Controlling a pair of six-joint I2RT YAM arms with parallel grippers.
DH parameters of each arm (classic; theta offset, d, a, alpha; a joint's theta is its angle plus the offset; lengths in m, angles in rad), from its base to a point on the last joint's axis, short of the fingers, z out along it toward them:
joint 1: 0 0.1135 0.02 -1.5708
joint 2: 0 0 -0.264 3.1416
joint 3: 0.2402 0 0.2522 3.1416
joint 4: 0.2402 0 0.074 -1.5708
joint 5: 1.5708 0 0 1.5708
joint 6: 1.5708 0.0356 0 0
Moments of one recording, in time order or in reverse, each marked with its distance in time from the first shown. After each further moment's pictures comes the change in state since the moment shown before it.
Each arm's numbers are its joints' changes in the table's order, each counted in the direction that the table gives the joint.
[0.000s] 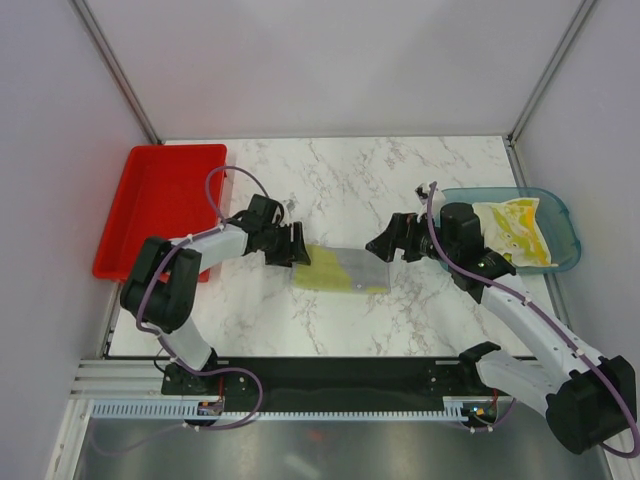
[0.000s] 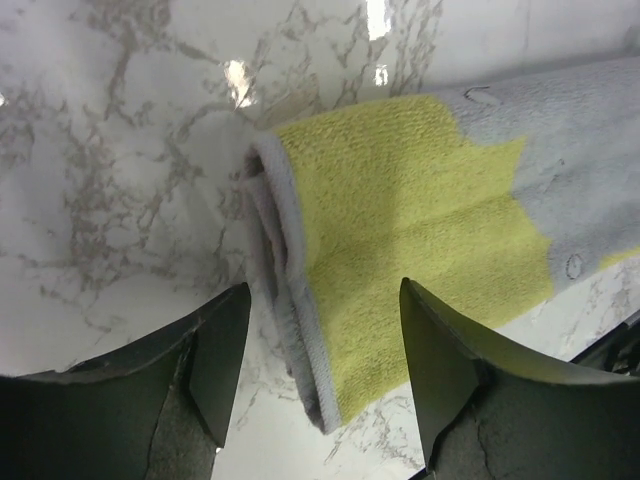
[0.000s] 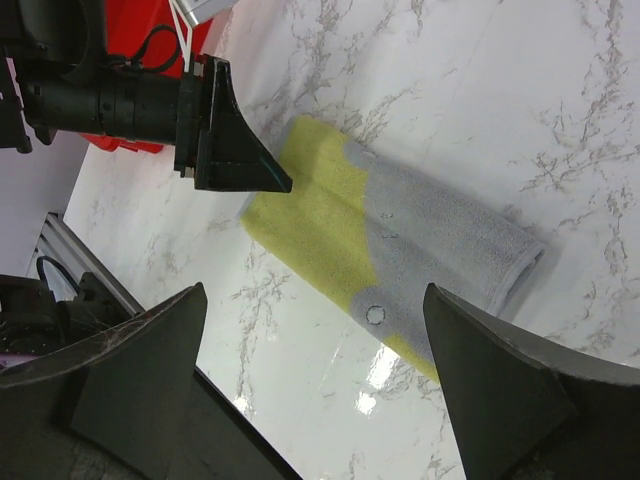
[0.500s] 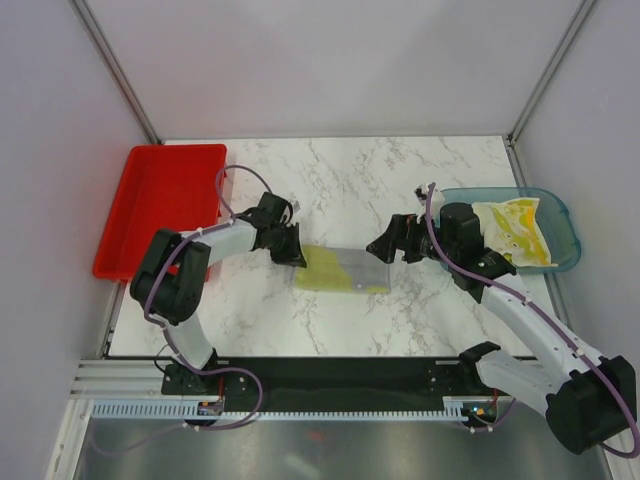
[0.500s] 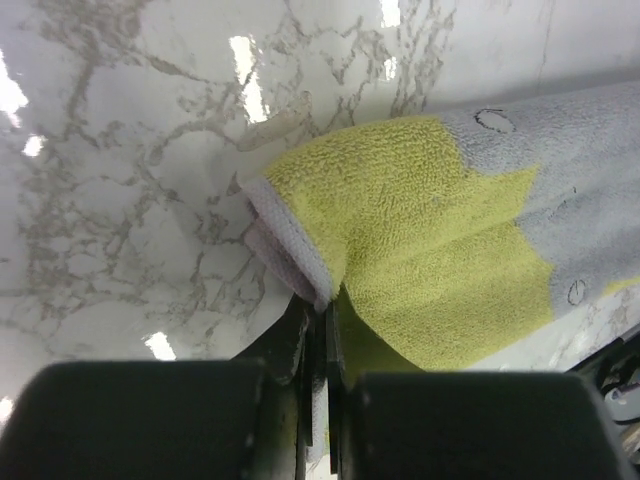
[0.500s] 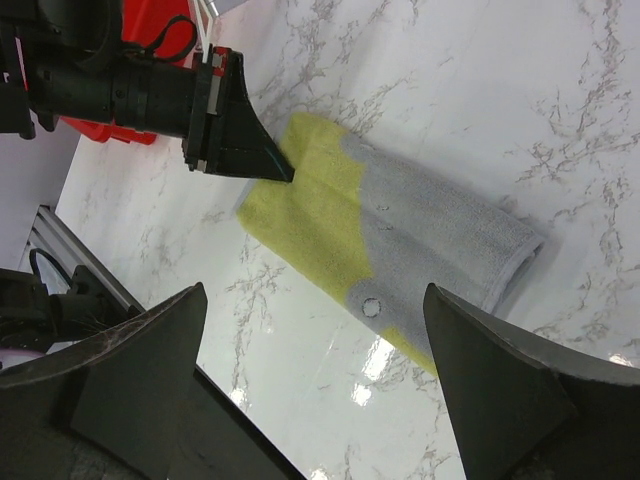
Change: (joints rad) left arm -0.033 0.069 0.043 -0.008 -0.004 -0.052; right arm 0.000 0.000 0.001 0.032 0.000 -0.018
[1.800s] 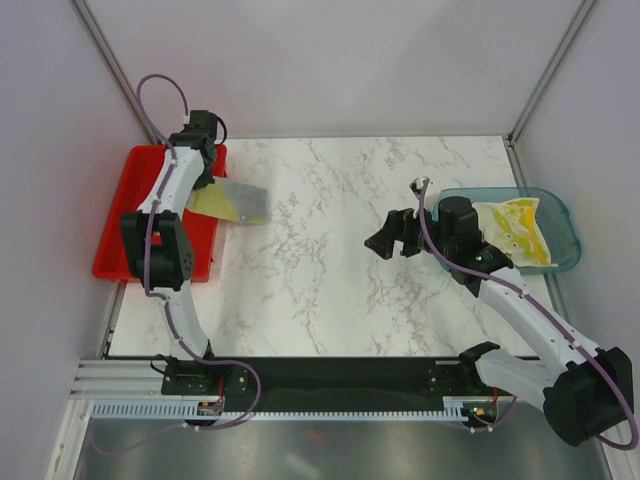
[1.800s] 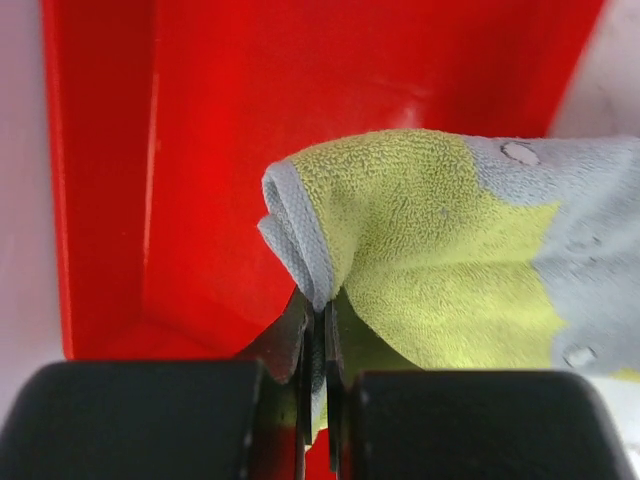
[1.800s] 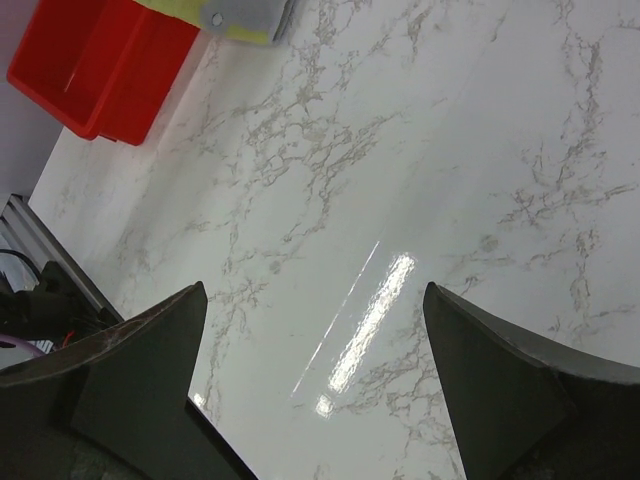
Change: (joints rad) left arm 0.387 0.239 0.866 0.645 -0.839 0.375; right arm 0.000 0.045 0.040 -0.026 -0.001 -0.097
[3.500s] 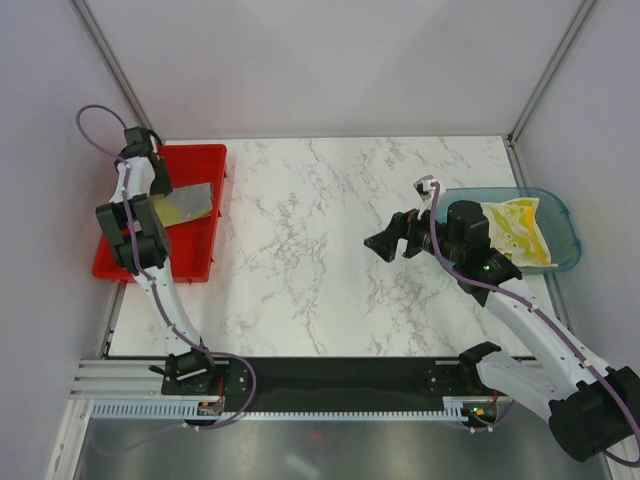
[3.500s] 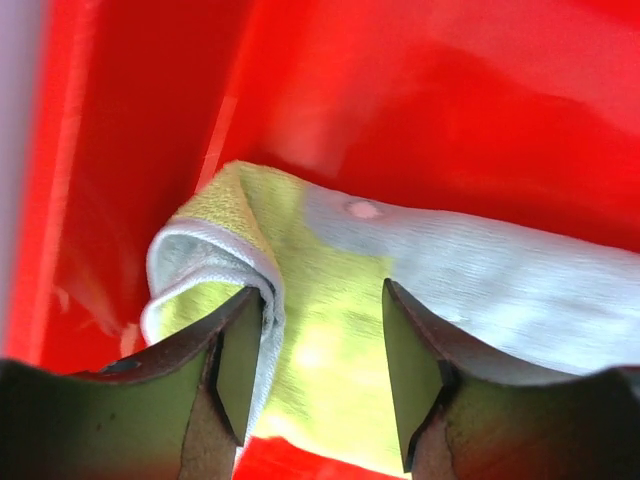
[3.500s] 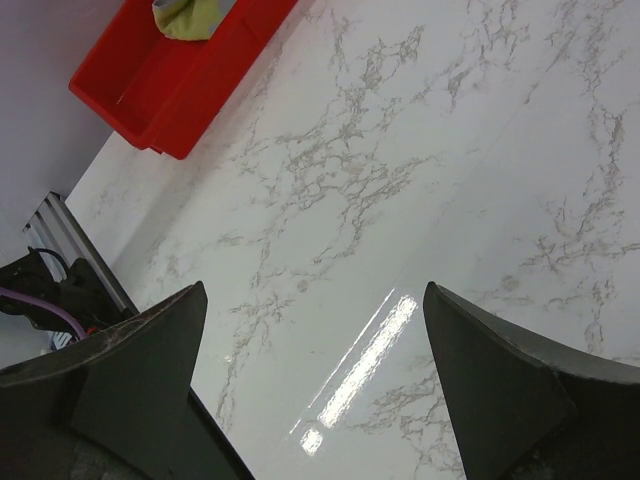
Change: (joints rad) left arm 0.381 0.294 0.119 -0.266 0.269 0.098; right arm 0.011 -0.088 -0.018 -0.066 -0.053 -0.012
